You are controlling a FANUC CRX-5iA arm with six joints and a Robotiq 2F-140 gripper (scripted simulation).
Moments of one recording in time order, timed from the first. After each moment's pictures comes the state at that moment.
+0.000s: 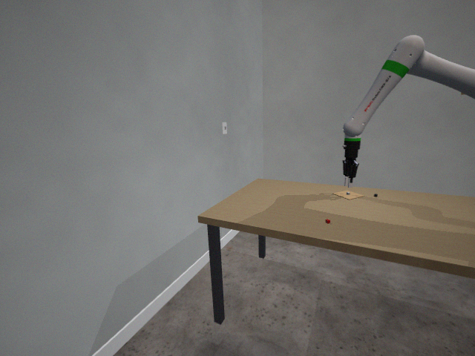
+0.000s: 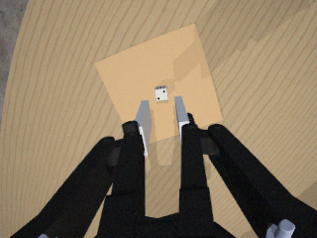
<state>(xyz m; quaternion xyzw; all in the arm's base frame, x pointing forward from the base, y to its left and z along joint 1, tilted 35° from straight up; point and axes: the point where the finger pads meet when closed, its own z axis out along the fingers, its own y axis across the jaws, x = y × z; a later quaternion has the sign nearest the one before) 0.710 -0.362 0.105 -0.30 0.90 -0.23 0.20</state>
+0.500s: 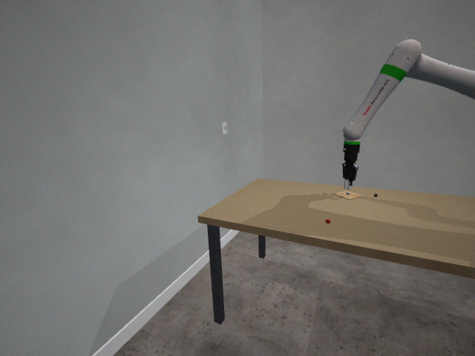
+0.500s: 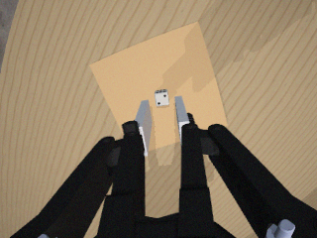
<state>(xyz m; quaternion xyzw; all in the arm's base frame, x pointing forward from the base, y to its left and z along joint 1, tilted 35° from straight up) 0.721 -0.369 0.089 -0.30 0.90 -0.23 0.20</state>
